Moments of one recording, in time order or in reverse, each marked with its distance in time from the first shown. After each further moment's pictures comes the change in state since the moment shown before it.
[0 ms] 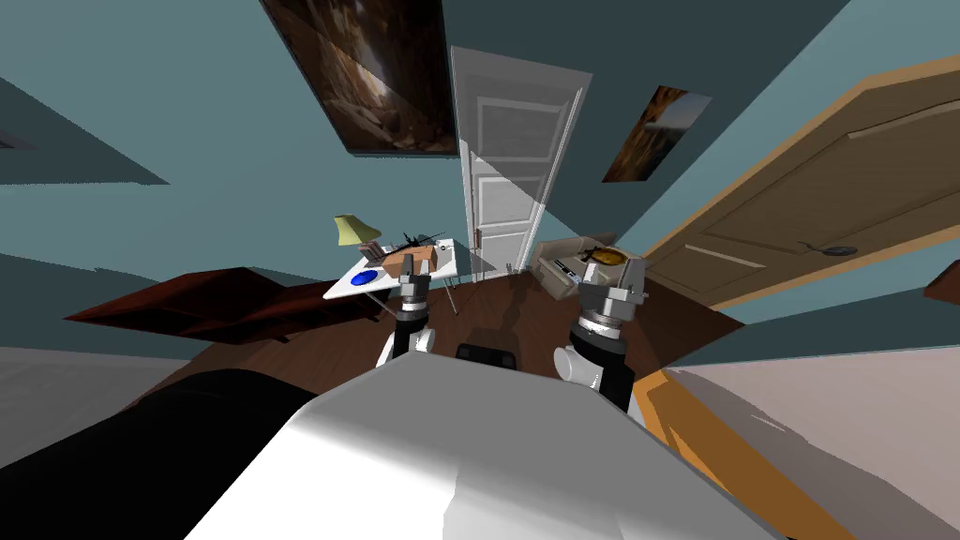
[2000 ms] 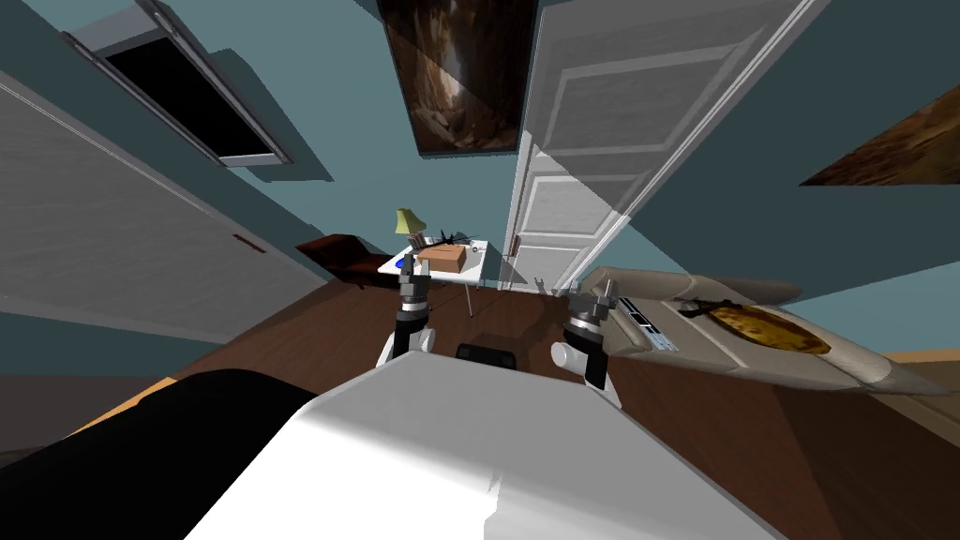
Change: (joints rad) arm -0.133 -0.048 -0.099 0.411 -0.205 -0.080 -0.319
